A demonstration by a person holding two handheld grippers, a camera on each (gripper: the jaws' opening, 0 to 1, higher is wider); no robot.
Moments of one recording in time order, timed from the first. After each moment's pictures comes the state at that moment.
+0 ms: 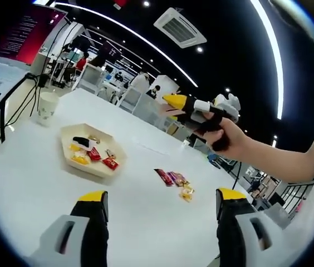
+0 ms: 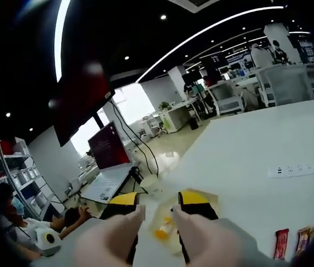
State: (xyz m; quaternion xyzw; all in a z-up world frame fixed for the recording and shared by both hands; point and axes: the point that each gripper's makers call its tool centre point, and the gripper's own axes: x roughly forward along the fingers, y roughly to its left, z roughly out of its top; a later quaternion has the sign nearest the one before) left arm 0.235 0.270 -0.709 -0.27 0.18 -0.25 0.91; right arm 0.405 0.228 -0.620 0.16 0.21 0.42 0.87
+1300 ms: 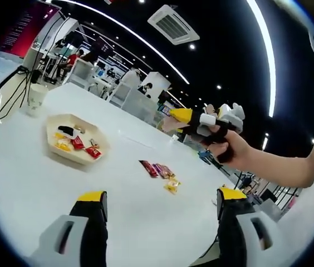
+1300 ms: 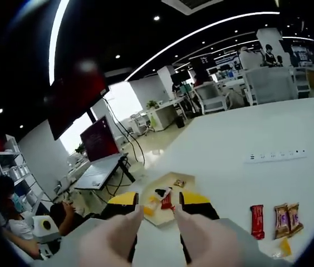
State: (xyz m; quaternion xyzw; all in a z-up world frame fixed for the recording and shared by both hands) left arm 0.208 0.233 -0.713 -0.27 0.19 -0.29 0.90; right arm 0.361 0.144 -0.646 0.14 0.22 0.36 0.90
